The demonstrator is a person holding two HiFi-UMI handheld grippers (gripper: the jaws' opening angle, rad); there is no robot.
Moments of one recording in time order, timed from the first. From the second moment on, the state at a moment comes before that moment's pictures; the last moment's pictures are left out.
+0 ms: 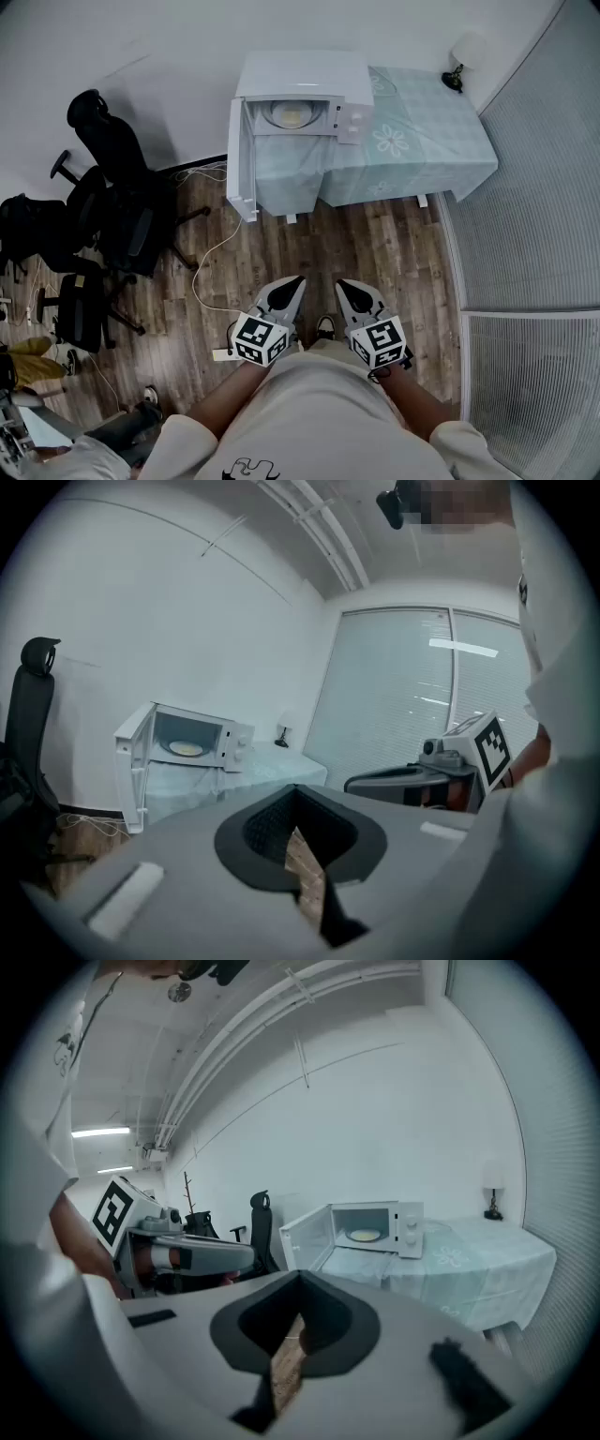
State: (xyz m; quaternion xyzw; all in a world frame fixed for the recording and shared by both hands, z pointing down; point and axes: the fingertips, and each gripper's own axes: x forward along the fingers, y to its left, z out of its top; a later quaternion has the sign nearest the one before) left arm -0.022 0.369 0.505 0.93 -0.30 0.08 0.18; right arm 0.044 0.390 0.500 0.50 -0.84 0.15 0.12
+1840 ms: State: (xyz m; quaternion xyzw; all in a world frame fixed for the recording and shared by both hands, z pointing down) left arm -0.001 0.067 0.507 0.92 -0.32 0.07 0.21; right arm 0.037 0.058 0.554 0.46 -0.85 0.22 0.15
